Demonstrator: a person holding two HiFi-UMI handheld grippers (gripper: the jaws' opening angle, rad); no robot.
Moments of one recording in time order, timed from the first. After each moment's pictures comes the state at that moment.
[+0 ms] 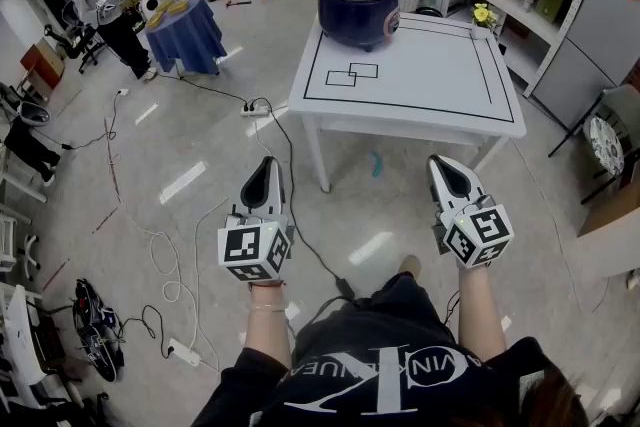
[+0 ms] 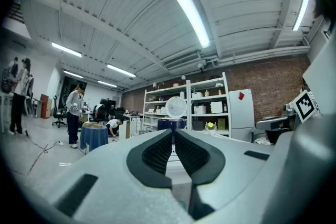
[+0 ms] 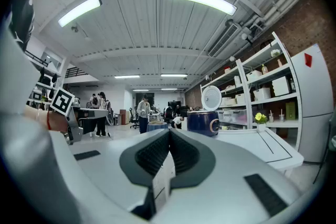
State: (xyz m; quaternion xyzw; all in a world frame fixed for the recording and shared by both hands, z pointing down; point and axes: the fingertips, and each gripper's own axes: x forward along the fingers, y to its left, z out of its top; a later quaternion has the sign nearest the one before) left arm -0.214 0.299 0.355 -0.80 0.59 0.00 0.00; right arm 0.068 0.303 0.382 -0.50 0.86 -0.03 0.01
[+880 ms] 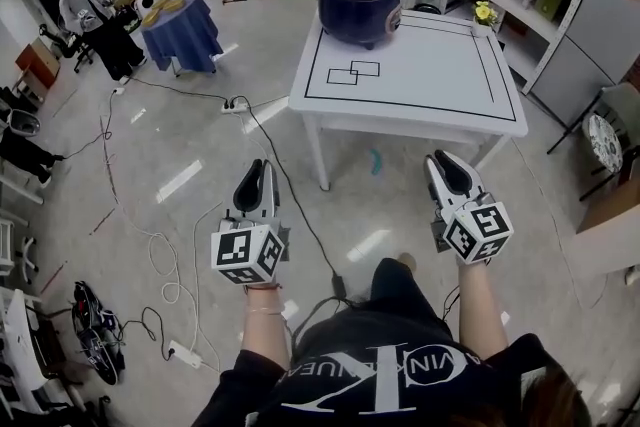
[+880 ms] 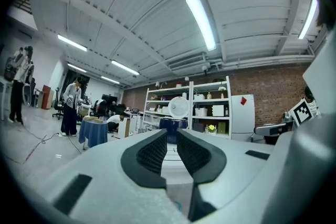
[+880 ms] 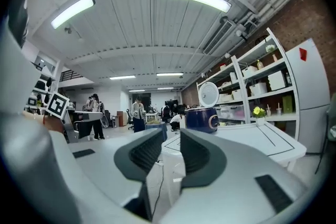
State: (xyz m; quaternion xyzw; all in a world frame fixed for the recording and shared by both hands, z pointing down) left arm -0.241 0.291 0.366 -0.80 0.60 0.03 -0.03; right arm 0.059 0.287 0.394 -0.52 0.85 -0.05 0.02
